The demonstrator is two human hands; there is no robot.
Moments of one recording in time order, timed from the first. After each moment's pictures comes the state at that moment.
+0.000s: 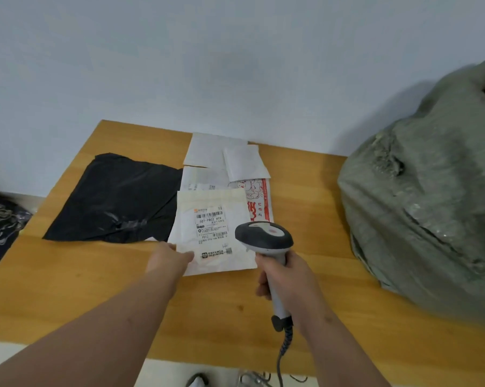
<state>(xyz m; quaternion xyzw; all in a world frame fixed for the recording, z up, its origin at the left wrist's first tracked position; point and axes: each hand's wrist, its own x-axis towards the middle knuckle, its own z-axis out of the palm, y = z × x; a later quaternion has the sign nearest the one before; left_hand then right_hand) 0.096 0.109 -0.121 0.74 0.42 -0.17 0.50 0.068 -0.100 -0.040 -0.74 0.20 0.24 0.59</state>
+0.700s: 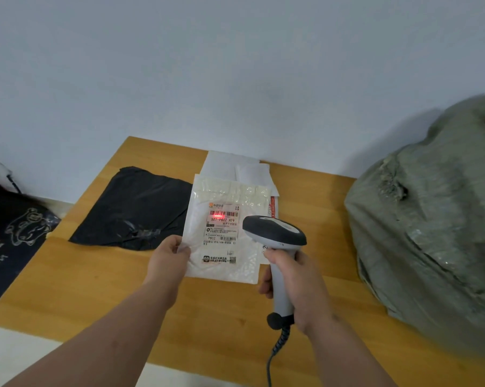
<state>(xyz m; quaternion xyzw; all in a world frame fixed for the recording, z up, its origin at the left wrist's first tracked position) 0.081 0.102 -0.072 0.73 0.37 -0.04 0.58 0.082 -0.108 -0.009 -0.70 0.16 0.23 0.65</state>
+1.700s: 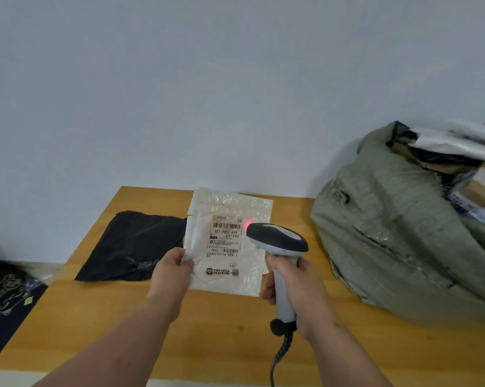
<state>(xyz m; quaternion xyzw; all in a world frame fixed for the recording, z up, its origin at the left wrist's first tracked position) 0.034 0.088 -0.007 0.75 0.28 -0.02 0.59 0.007 -0.117 0.045 -0.69 0.17 0.12 0.69</state>
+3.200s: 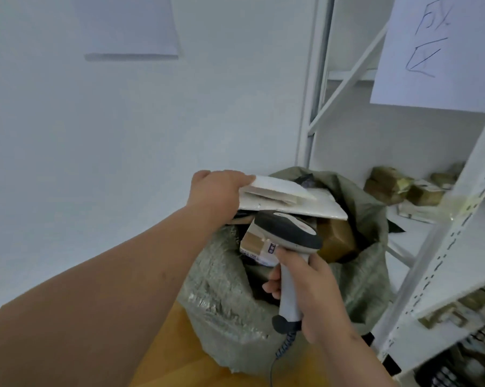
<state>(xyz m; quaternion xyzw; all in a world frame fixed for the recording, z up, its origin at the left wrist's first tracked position) 0.177 -0.329 0.221 0.92 -0.29 0.13 0.21 0.010 -0.430 0.152 -0.60 0.20 -0.16 0.76</state>
